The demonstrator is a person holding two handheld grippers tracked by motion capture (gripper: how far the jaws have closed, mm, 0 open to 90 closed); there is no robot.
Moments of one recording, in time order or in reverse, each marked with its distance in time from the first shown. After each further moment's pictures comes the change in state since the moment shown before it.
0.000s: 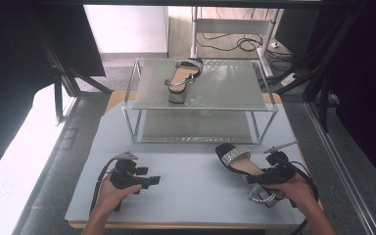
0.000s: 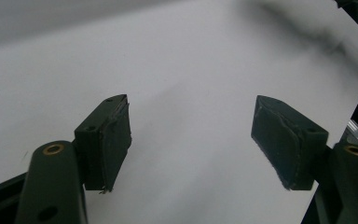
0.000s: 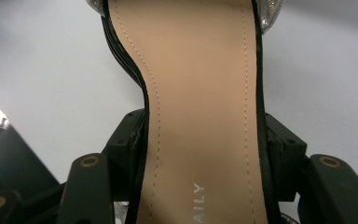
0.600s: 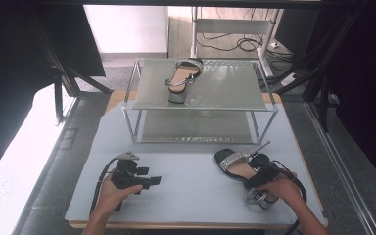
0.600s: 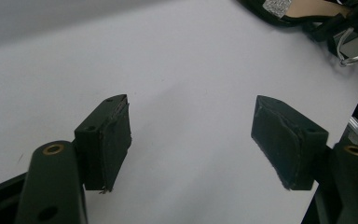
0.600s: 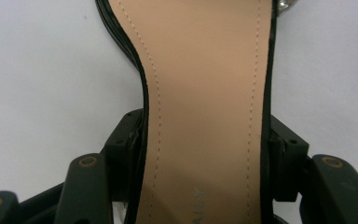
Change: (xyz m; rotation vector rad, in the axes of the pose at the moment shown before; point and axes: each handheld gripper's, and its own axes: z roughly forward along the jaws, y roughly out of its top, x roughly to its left) left arm -0.002 0.001 0.002 0.007 0.000 0.010; right arm 0.006 0.012 0.048 0.280 -0.235 -0.095
